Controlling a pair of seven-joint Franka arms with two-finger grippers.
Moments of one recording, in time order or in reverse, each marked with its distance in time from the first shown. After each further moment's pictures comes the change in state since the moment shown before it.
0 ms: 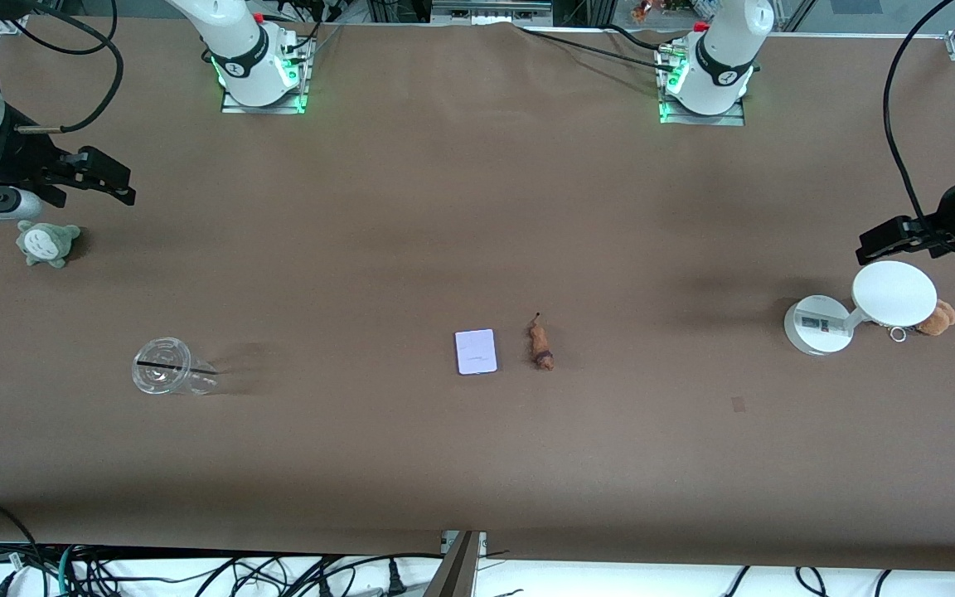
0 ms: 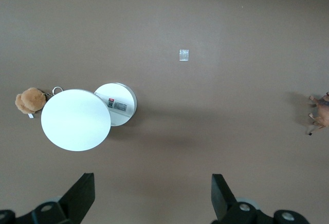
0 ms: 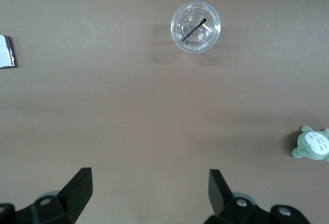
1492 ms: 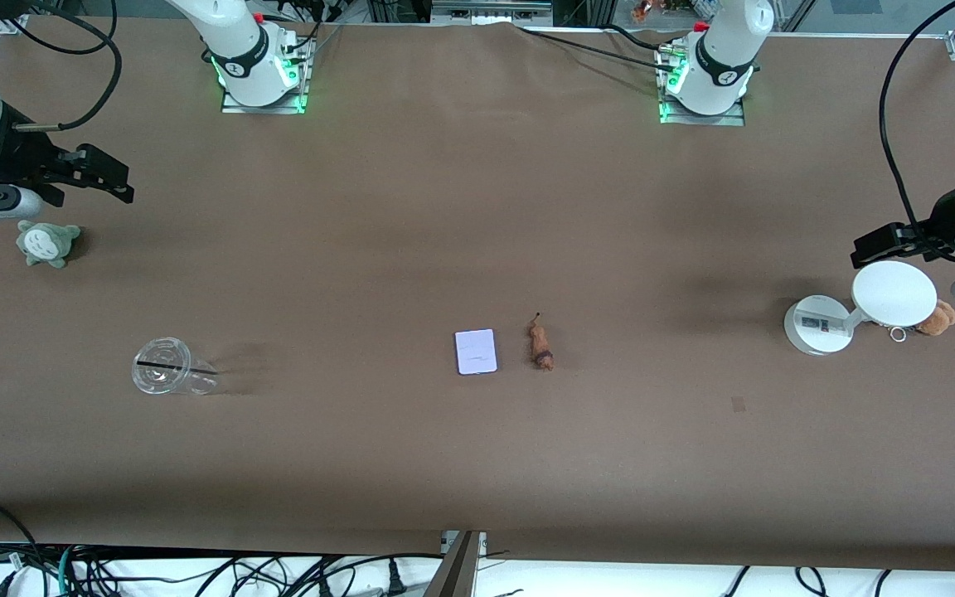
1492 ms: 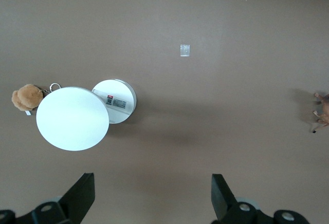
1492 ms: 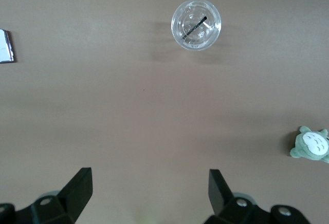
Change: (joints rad) left arm 0.000 0.025 0.000 0.001 0.000 -0.006 0.000; right arm -0.004 0.000 0.000 0.002 0.000 -0.014 -0.018
